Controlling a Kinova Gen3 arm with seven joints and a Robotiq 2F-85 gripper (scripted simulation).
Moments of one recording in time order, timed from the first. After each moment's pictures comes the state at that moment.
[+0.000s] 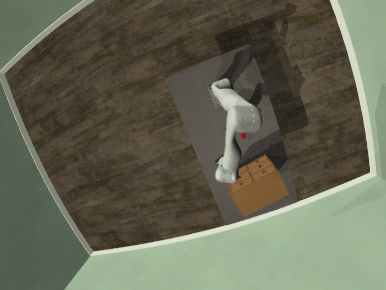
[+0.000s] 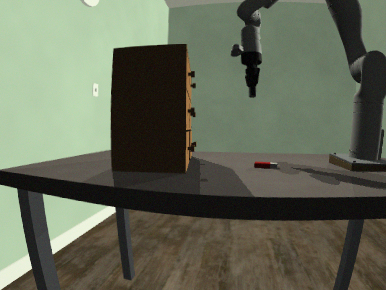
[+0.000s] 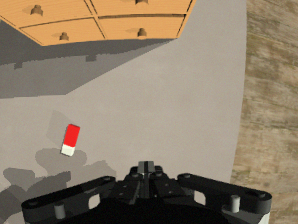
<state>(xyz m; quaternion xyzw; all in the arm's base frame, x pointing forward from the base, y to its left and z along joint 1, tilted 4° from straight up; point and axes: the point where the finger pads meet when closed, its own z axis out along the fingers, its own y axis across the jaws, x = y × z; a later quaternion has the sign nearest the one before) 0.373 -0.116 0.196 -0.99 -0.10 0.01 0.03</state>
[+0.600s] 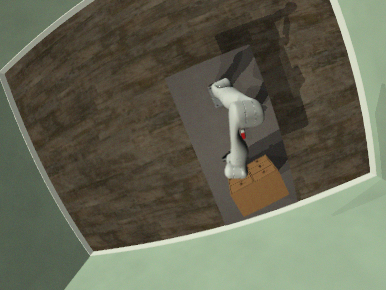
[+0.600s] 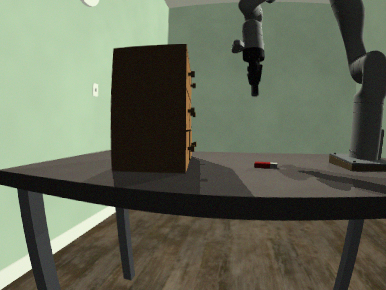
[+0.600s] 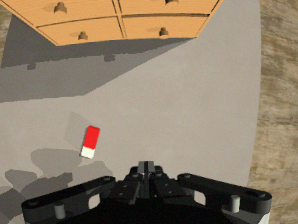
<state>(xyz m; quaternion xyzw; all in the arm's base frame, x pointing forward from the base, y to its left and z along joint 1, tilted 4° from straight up) 0.367 -0.069 0.197 -1.00 -0.09 0.01 0.03</state>
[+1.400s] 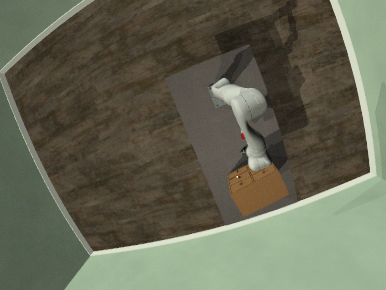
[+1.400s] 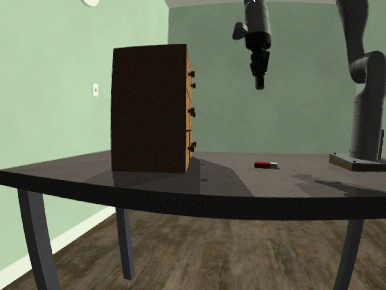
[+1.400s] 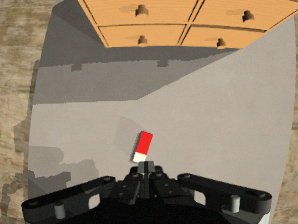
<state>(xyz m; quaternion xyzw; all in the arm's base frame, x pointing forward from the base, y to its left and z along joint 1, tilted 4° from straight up) 0.361 0.043 0.207 -0.99 -0.10 0.01 0.03</state>
